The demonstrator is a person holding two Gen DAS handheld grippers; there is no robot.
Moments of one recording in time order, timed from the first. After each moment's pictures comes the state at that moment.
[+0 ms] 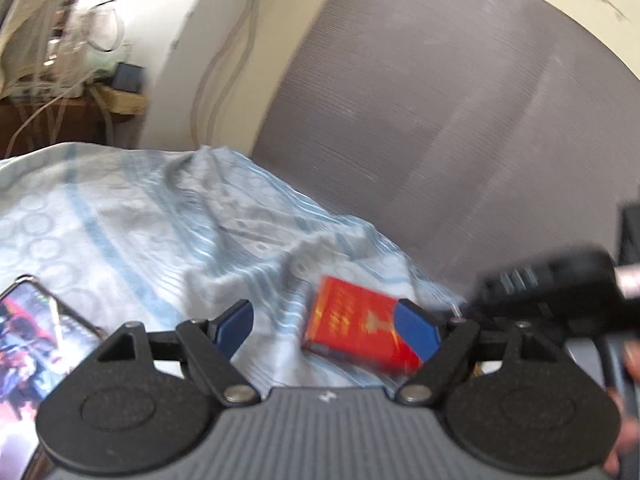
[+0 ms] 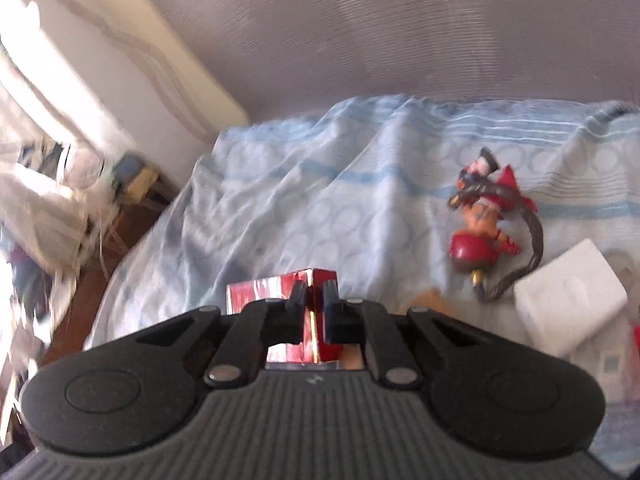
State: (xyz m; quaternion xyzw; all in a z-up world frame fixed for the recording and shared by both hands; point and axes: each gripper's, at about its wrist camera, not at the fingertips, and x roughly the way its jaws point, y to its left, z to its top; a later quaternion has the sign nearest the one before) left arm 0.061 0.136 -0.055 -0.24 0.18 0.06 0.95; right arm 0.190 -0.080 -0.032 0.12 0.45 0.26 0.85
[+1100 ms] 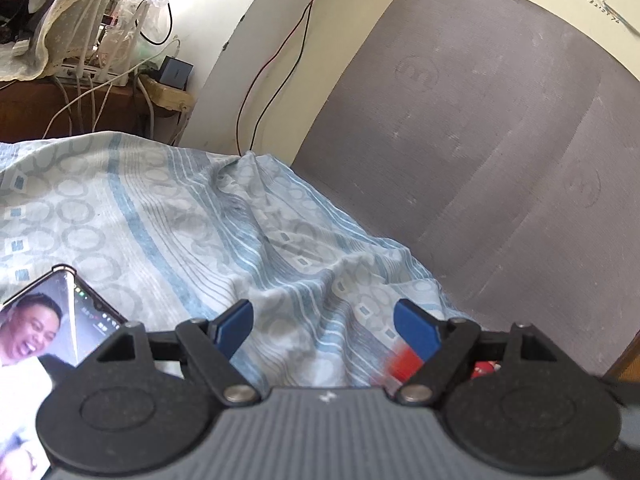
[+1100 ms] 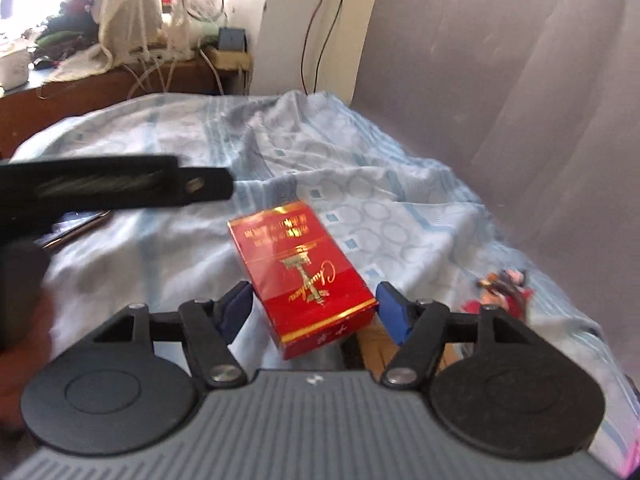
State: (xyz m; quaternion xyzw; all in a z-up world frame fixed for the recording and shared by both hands) left arm 0.058 0.154 -0.058 -0.27 0.16 0.10 0.94; right arm 0.104 -0.043 -0.036 -0.24 0.29 0.35 0.86
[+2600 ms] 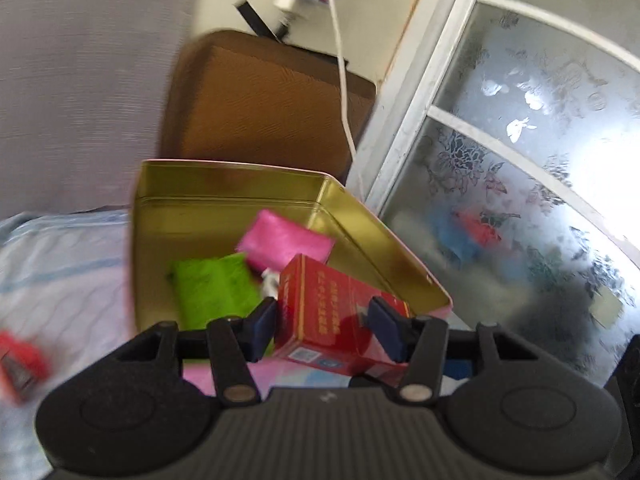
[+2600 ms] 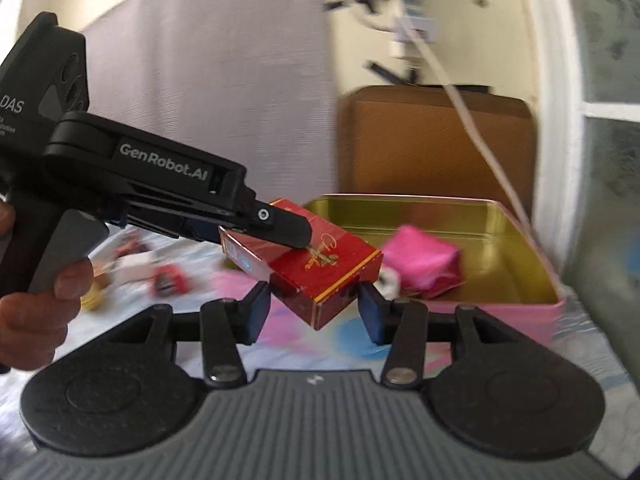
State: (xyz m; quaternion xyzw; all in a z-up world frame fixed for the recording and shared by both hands) left arm 0.091 -0.261 0.021 -0.03 0.33 -0.45 0.83; right arm -0.056 -0.396 0.031 0.00 0.19 -0.01 0.98
